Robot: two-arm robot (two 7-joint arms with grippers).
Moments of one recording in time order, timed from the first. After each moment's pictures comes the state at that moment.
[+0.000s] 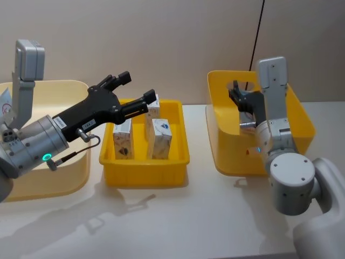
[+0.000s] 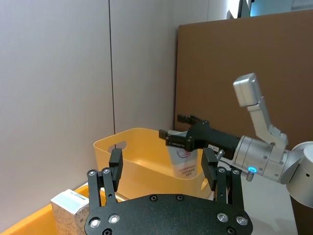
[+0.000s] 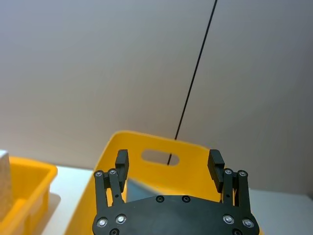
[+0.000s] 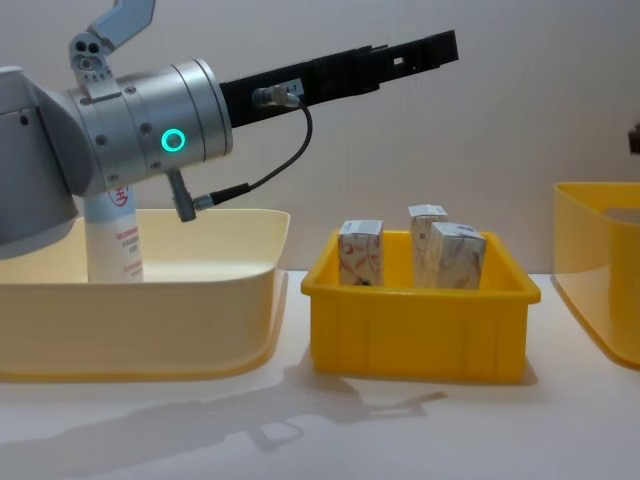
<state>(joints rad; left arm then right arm) -0.64 0.23 0.45 -1.25 -0.64 0.02 -0.76 0.35 0.15 -0.13 -1.49 -0.11 0.20 -0.22</state>
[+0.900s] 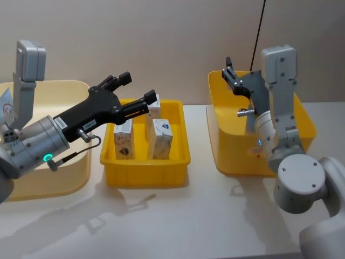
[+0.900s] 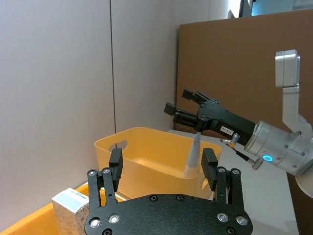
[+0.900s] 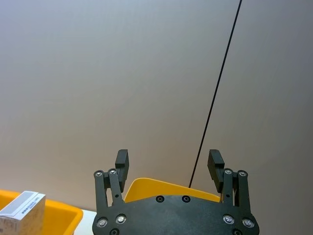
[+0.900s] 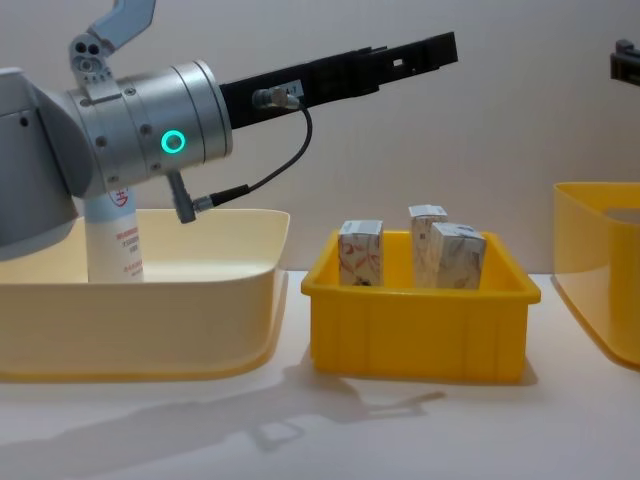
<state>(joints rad) -0.64 0.23 0.45 -1.25 -0.64 0.02 -0.76 0.32 0.17 -0.14 -1.57 -0.11 0.04 -0.16</state>
